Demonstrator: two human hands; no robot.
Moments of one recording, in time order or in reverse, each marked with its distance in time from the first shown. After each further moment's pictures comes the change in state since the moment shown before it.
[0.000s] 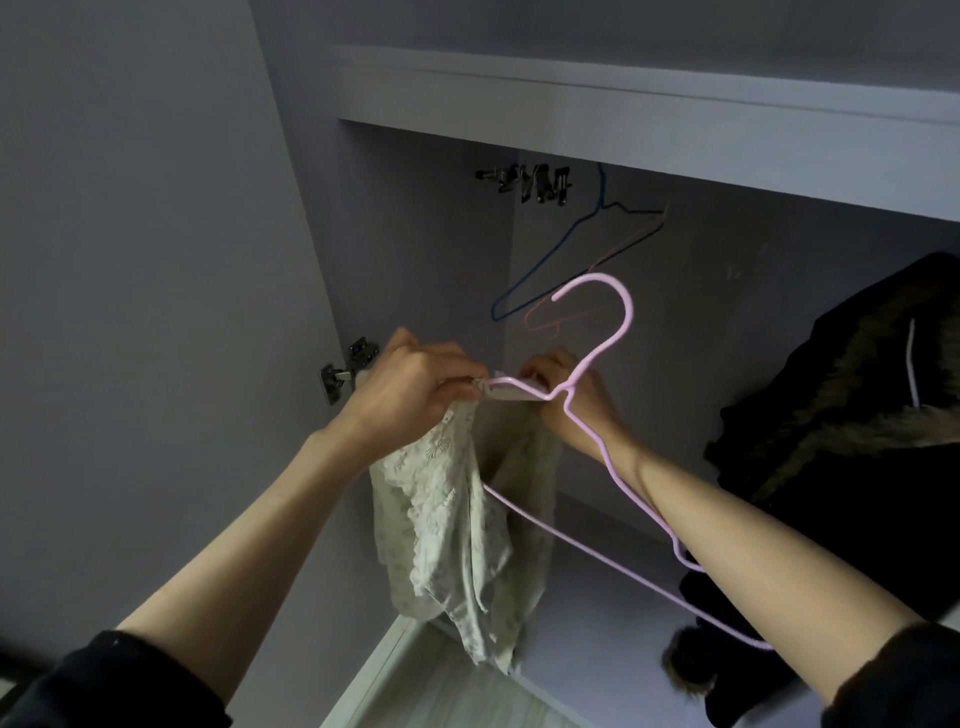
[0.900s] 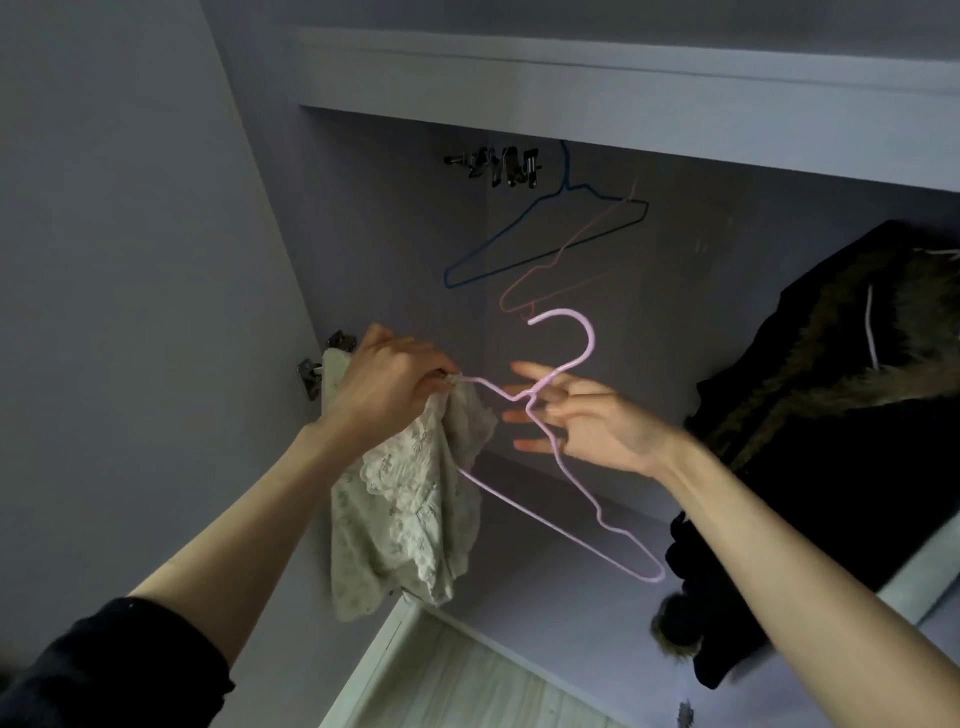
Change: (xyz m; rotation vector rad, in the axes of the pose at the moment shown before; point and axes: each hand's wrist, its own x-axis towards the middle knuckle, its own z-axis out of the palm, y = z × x) left_hand -0.002 -0.010 0.012 0.203 -0.077 -0.041; right_hand -0.058 0.014 -0.022 1.356 -0.525 0.148
